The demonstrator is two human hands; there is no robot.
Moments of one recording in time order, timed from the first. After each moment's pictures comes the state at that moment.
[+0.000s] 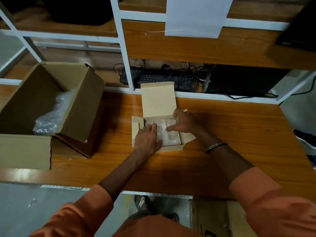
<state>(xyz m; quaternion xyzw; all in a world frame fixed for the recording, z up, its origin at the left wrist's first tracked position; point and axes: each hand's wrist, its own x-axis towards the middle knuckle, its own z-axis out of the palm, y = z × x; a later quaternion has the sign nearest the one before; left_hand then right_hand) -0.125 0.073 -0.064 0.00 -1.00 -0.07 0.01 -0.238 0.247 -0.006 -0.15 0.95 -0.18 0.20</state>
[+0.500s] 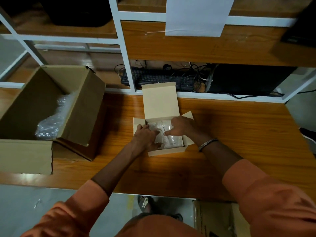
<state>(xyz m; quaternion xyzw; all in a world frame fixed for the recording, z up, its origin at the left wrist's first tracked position) -0.154 0.047 -0.039 -0.10 -0.98 0.01 -0.18 -0.252 0.224 -0.031 -0.20 0.95 -0.03 0.23</state>
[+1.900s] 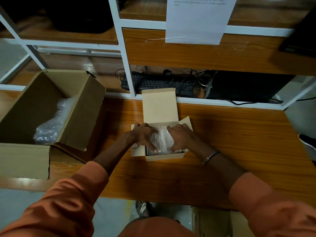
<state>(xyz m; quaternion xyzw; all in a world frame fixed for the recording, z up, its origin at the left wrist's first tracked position) -0.201 0.020 -0.040 -0.13 -0.95 -0.07 -0.27 -0.237 0.241 -0.047 -0.35 0.92 0.07 0.17</state>
